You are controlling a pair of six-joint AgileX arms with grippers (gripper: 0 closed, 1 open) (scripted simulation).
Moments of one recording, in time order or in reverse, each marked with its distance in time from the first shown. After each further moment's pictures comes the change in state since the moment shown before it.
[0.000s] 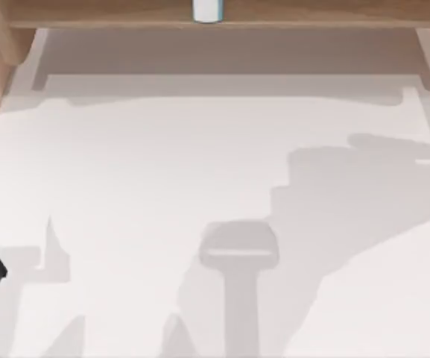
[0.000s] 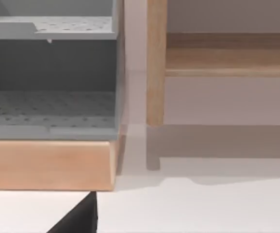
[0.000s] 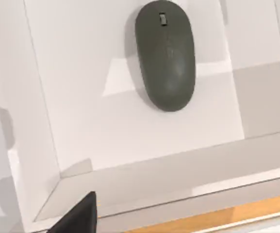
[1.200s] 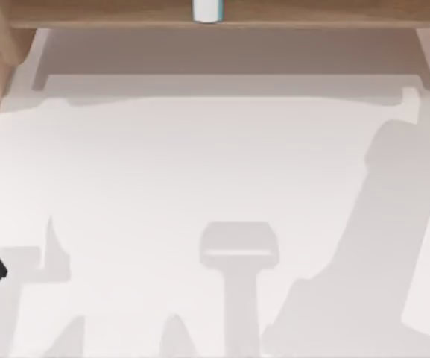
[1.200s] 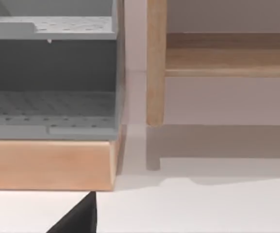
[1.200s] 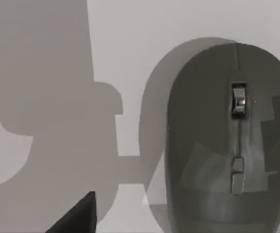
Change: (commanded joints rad) left arm 0.000 0.000 0.000 0.000 0.000 0.000; right arm -0.012 0.642 0.546 -0.177 -0.055 -0.145
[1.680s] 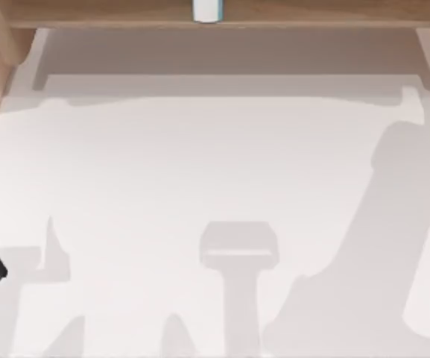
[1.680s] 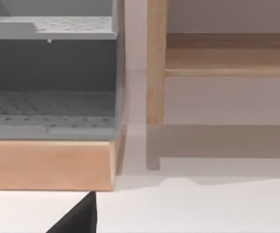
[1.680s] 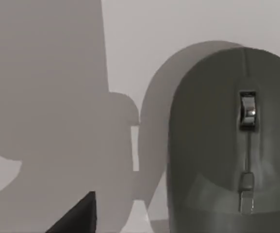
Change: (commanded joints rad) left arm 0.000 0.000 0.000 0.000 0.000 0.000; right arm 0.002 -0.008 -0.060 0.054 0.001 0.001
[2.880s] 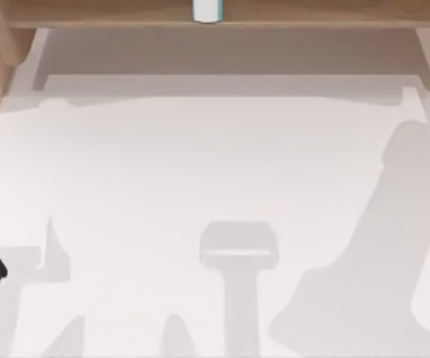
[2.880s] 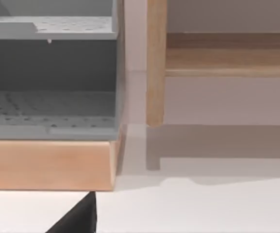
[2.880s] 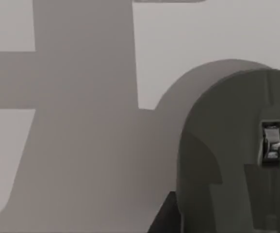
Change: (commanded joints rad) left arm 0.000 0.000 0.000 0.000 0.000 0.000; right arm 0.005 0.026 -0.013 0.037 0.000 0.005
